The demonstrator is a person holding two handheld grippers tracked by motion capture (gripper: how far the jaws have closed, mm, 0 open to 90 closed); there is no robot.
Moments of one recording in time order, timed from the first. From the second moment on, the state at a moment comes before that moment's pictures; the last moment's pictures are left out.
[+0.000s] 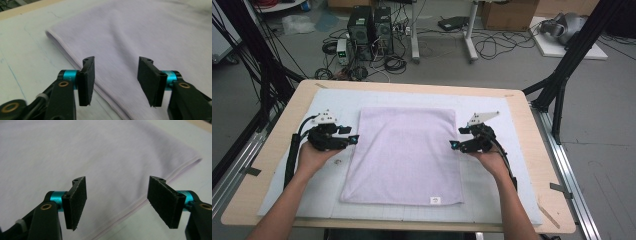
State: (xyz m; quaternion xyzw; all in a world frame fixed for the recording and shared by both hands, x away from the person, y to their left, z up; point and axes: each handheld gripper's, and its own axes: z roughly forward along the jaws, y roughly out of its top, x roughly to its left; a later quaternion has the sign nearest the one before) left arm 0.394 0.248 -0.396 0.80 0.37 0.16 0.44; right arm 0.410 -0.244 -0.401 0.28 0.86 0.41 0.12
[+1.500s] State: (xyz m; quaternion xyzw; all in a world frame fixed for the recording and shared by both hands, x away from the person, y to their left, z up) left arm 0.440 0.240 -0.400 0.80 0.40 0.16 0.42; right arm 0.461 -0.247 -0.404 0.33 0.84 0.42 0.10
